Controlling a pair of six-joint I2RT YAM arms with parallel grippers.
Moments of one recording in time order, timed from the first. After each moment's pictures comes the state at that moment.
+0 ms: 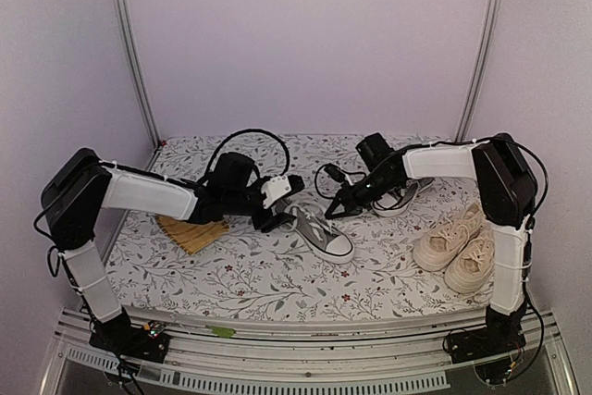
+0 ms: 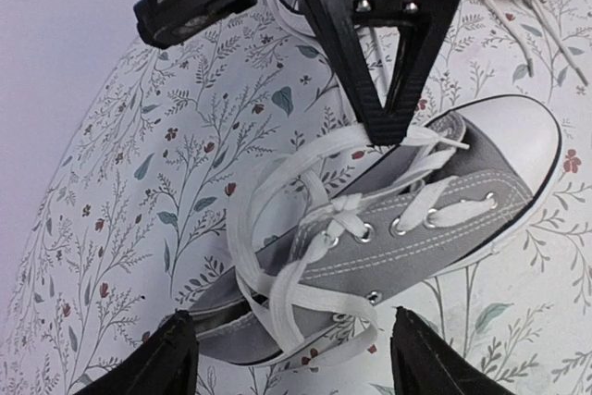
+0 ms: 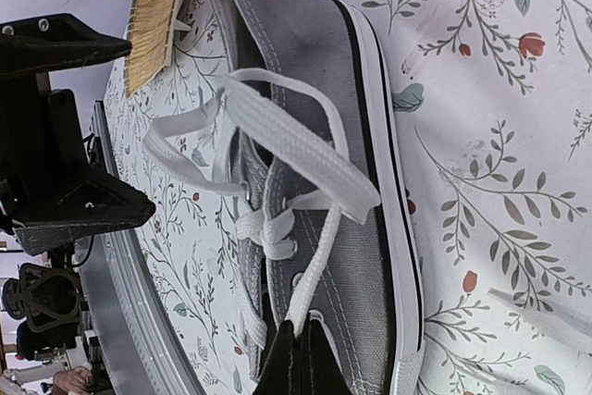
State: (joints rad) left arm -0.72 1.81 0.99 0.26 0.19 0.55; right arm 0.57 2.08 1.47 -0.47 -0.75 0.17
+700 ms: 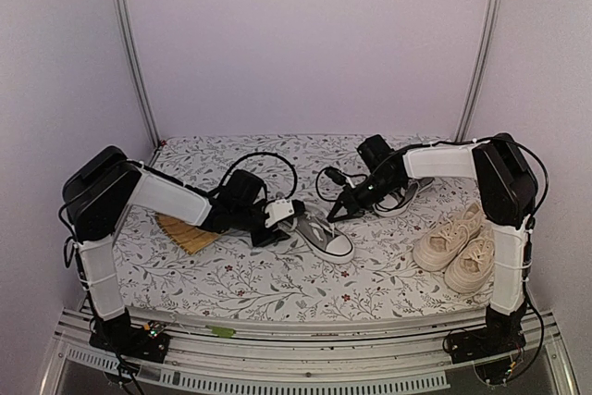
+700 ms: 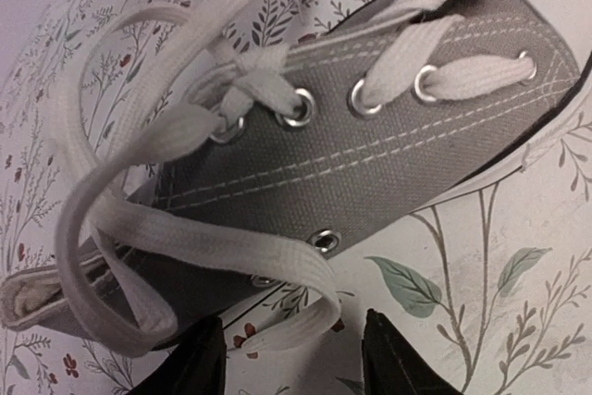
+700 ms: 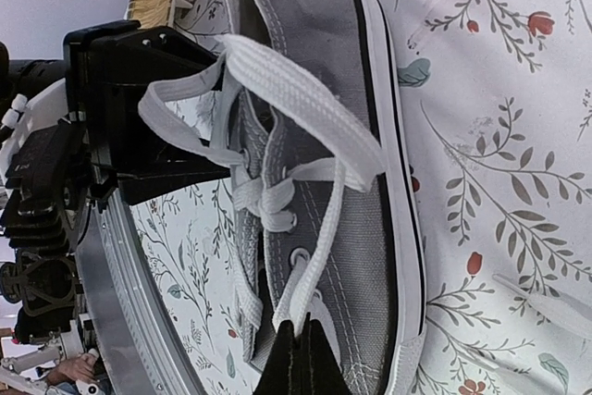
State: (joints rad) left arm -0.73 1.94 1.00 0.15 0.19 0.61; right arm 0.56 2.08 1.47 -0.53 -0.76 0.10
